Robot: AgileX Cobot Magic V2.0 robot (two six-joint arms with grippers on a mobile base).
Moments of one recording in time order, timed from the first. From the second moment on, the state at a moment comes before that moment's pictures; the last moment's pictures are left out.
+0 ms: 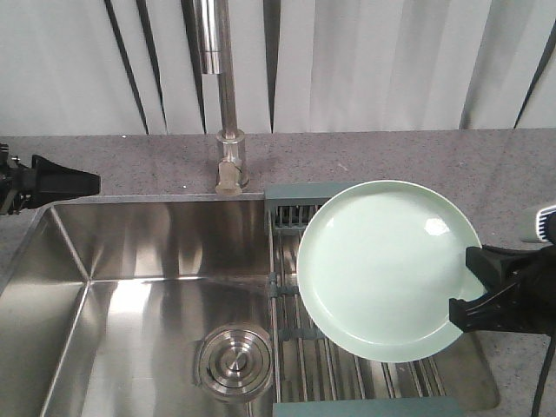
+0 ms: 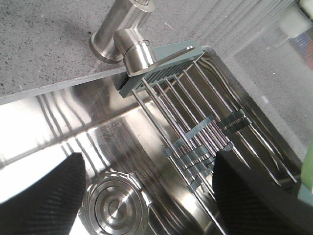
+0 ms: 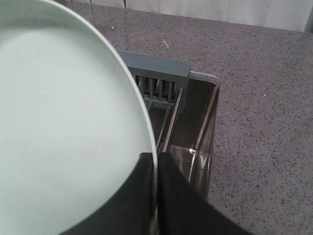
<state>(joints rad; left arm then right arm) 0.32 1.71 -1.17 -1.27 1.19 1.20 0.26 0.89 -0.49 0.06 0.15 -0.04</state>
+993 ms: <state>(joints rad) 0.32 1.71 -1.17 -1.26 1.19 1.20 0.26 1.03 -0.81 0.21 0.55 0.01</state>
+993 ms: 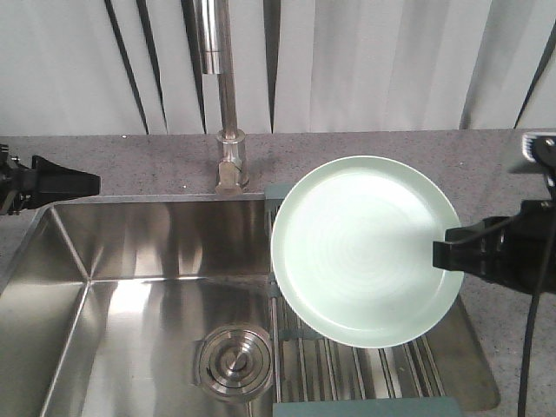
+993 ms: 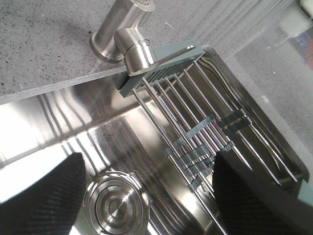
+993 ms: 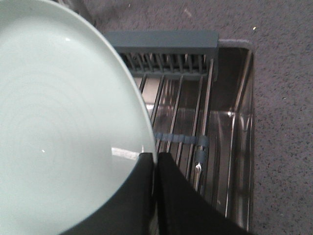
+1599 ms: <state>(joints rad) 0.32 1.71 -1.17 -1.26 1.19 1.21 0.28 1.57 -1.54 0.24 1.19 -0.13</state>
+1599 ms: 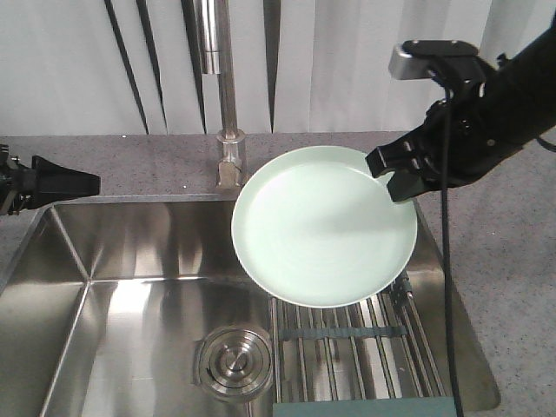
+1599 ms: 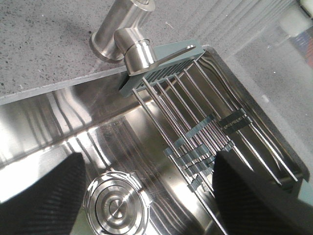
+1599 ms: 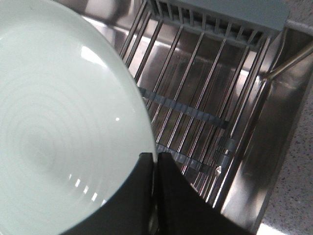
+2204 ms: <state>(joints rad) 0.32 1.71 -1.17 -1.26 1.19 1.21 0.46 1.79 -1.75 0.32 1.12 -0.09</state>
